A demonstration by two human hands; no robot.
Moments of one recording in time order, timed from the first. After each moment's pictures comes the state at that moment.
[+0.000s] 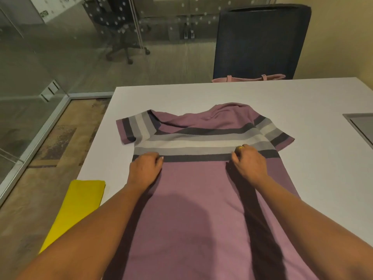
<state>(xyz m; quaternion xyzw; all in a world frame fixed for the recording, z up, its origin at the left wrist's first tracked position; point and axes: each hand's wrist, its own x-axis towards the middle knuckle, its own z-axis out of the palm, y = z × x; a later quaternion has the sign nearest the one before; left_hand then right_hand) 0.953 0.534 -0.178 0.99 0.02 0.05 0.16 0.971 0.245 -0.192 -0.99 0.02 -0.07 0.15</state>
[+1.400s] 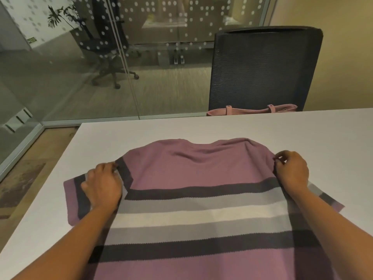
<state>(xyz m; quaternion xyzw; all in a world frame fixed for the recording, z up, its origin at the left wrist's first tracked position) 1.168 0.574 -0.237 0.96 0.21 0.13 0.12 1.183 0.147 -0.238 -0.92 0.24 -0.18 0.26</state>
